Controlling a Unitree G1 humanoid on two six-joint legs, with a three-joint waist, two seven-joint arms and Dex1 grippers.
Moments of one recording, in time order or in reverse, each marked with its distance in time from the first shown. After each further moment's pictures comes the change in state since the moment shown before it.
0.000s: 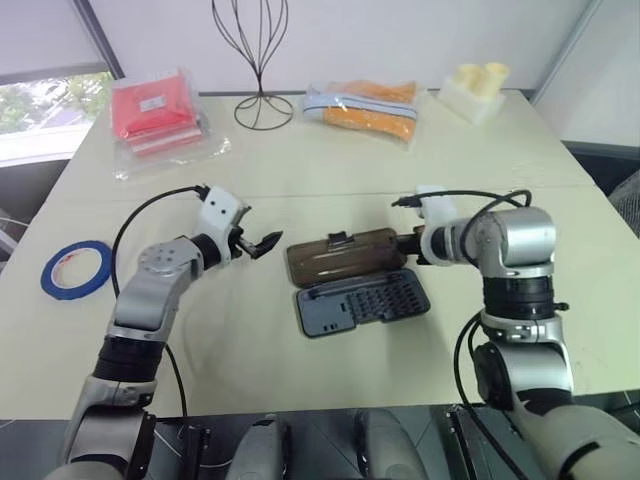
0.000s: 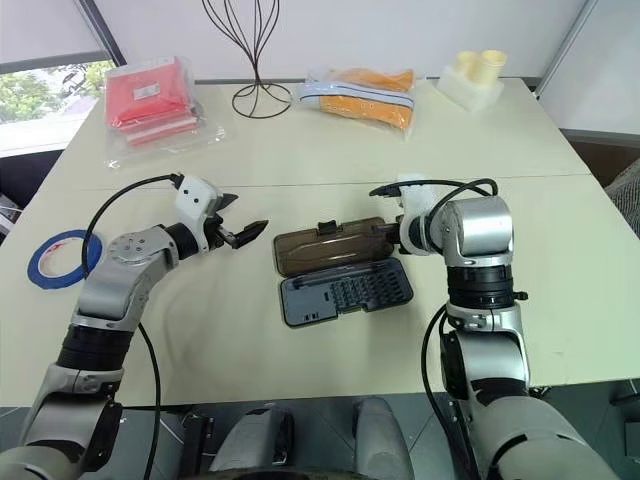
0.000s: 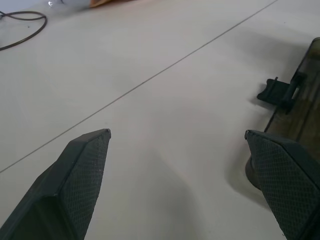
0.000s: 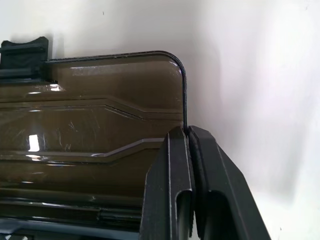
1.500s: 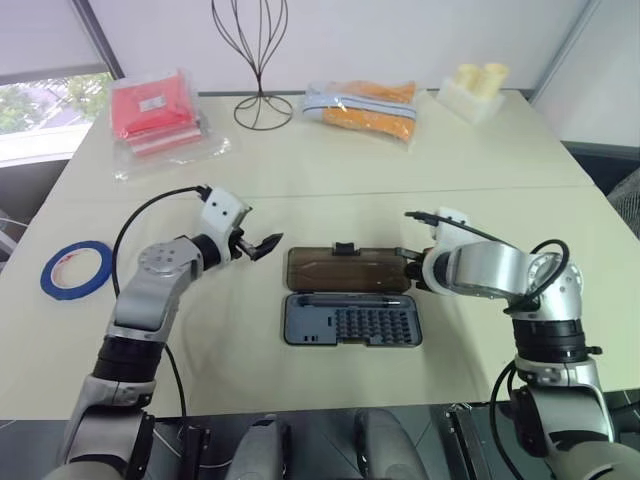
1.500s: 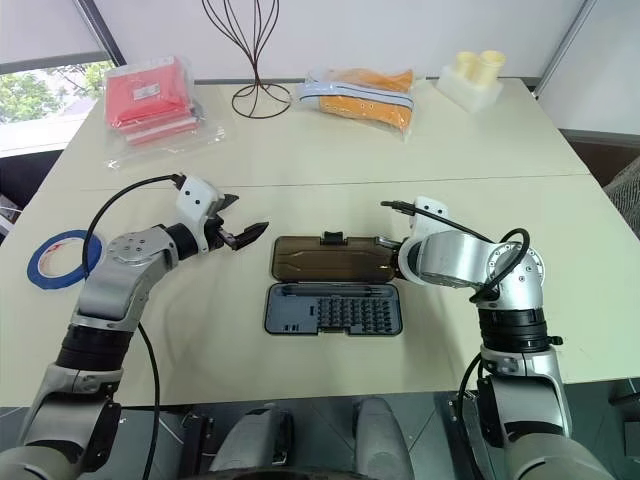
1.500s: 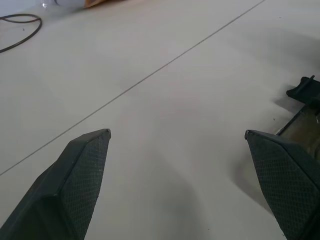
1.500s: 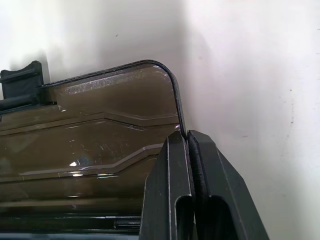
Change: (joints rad) left arm 0.001 0.005 -0.007 0.002 0.020 -0.014 -0.020; right arm 0.238 -0.129 0.028 -0.064 1.713 -0.406 -1.651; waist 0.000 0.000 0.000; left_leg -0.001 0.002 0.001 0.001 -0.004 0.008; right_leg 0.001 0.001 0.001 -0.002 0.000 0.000
